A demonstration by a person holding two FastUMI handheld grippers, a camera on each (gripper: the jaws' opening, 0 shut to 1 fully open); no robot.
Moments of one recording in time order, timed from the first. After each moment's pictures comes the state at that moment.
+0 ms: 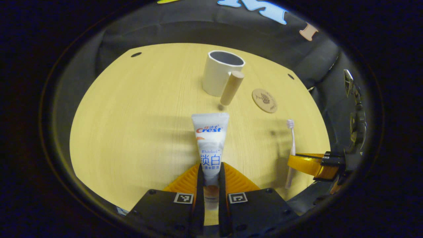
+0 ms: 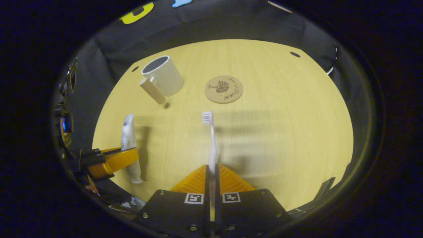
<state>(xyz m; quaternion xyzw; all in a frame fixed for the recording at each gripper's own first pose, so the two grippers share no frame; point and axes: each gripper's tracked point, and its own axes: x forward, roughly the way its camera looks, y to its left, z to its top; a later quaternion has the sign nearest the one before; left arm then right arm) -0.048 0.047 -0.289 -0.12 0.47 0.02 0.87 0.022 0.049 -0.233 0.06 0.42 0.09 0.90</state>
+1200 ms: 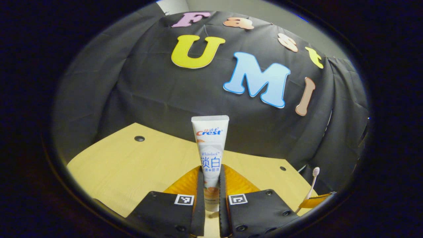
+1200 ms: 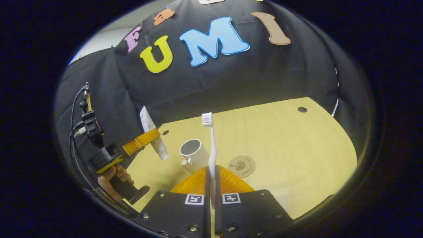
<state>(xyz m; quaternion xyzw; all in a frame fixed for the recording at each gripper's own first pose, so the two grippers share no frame) 0.094 0.101 -0.105 -0.15 0.05 0.05 0.99 0.062 0.050 -0.086 0.12 0.15 0.14 0.97</state>
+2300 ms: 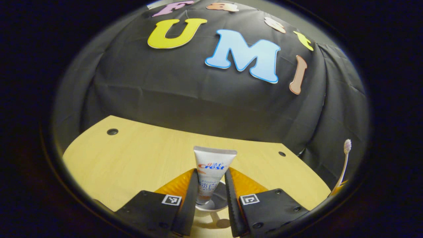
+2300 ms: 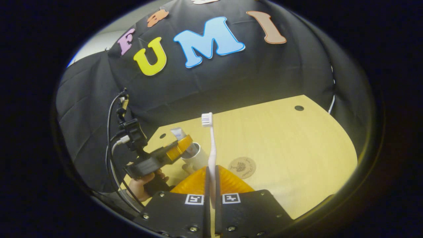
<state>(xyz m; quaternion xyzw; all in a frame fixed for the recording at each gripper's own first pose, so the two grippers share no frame) 0.123 0.075 -0.160 -0.12 0.14 -0.02 0.98 0.069 0.059 -0.070 0.13 0.15 0.13 0.97</state>
